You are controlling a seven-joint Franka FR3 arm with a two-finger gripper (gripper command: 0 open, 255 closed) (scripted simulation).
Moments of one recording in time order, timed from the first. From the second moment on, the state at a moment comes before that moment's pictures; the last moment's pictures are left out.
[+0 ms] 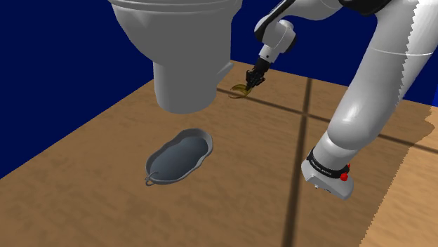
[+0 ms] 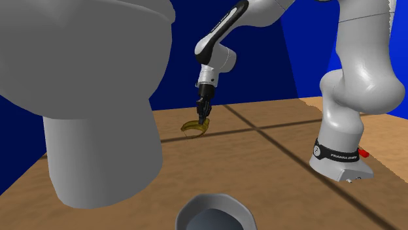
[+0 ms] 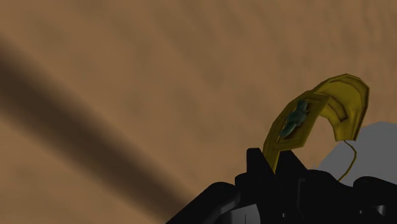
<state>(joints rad) -0.09 0.14 -0.42 -2.27 0.66 2.16 -0.59</state>
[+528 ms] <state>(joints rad) -0.08 0.06 -0.43 -2.25 0.59 2.09 -0.51</state>
